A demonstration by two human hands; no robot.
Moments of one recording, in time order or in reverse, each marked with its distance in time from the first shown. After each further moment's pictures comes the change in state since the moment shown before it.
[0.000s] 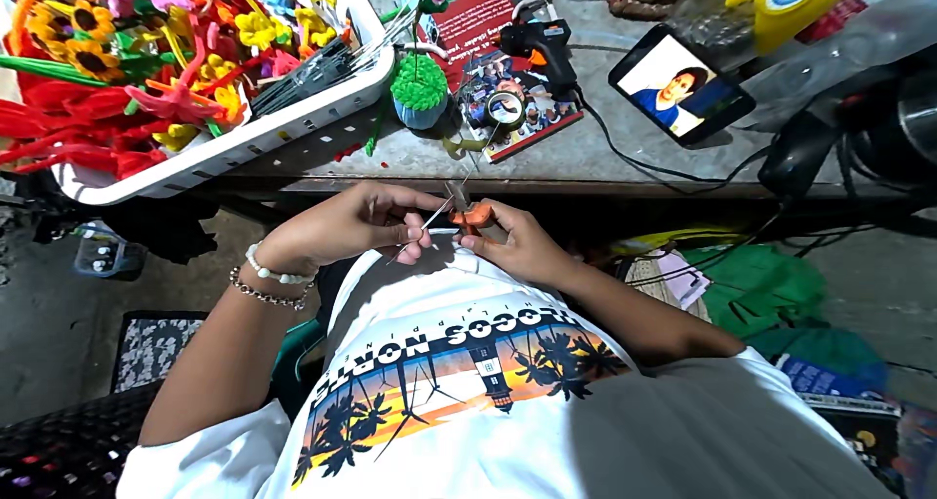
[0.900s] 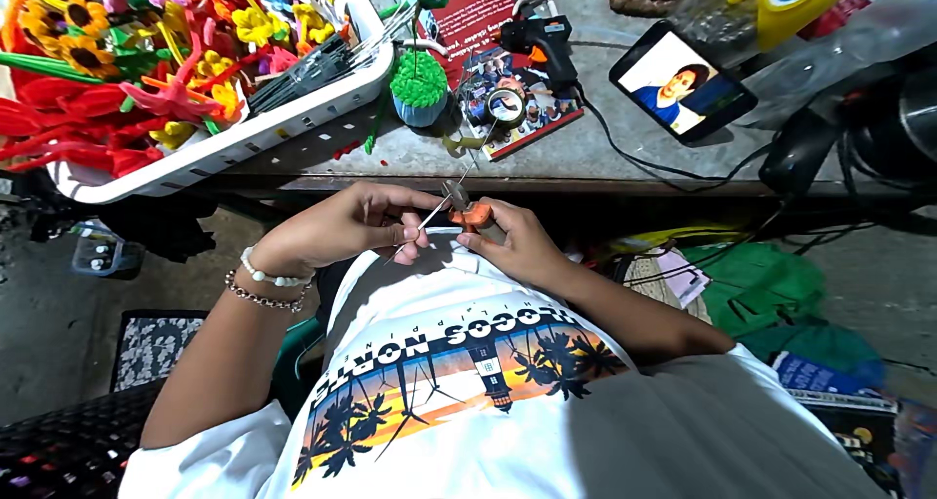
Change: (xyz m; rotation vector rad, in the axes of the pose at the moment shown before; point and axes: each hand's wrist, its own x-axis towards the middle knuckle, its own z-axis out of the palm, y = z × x) left_hand -0.004 -0.001 0.001 -0.006 0.011 0.016; right_hand -0.001 -0.005 0.007 -0.123 0.093 -0.072
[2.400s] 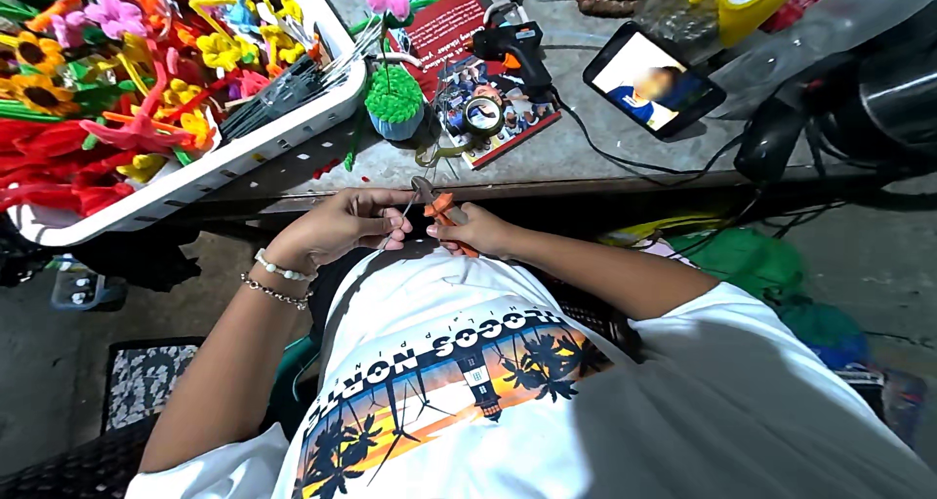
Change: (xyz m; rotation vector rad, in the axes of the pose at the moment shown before) left_hand 0.037 -0.034 -0.033 -0.108 0.104 -0.150; right_hand 0.046 0.037 0.016 0.509 -0.336 0.682
